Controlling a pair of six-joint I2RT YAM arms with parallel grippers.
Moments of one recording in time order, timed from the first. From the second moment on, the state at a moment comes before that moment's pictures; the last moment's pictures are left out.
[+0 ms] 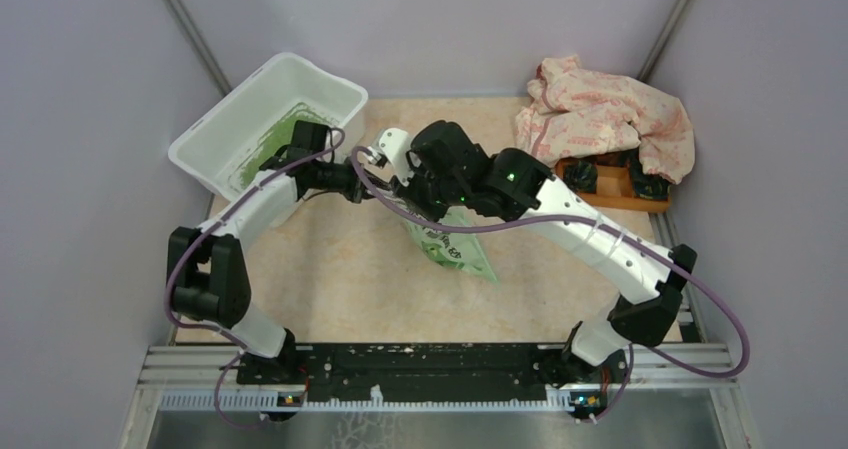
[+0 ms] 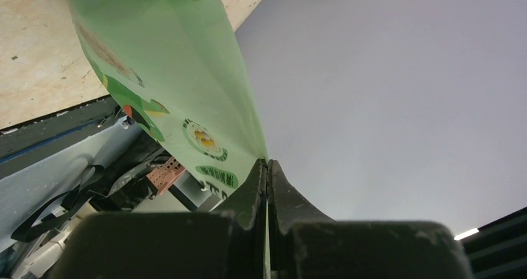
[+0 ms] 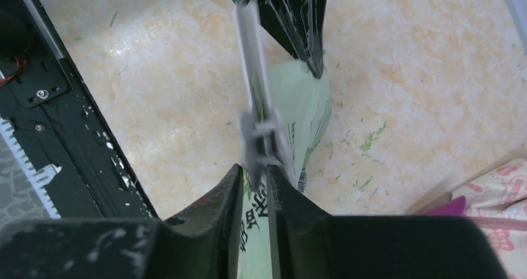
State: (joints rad) left arm -0.25 1.58 1.16 -0.44 0.95 -1.44; right arm 1.02 1.52 1.80 -0.98 0.04 -0.16
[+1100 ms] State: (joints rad) left arm -0.23 1.55 1.16 -0.46 0.89 -1.45; right arm 0.98 1.43 1.71 -0.84 0.02 -0.22
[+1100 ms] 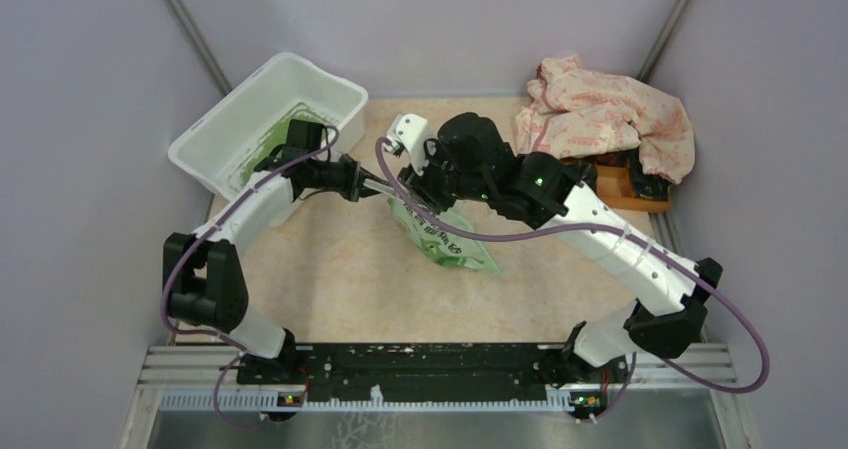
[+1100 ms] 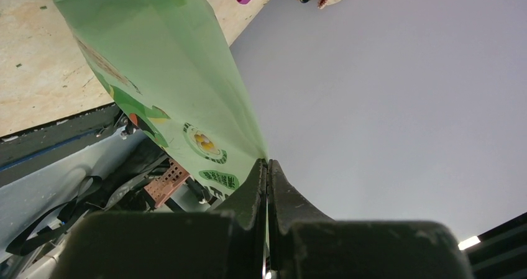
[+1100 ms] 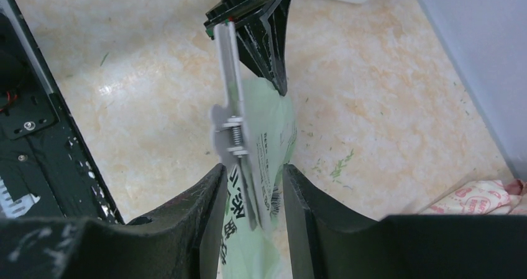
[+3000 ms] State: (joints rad) left arm -0.23 1.57 1.16 -0.45 0.89 -1.47; right arm 1.04 1.54 1.71 -0.81 0.05 -0.34
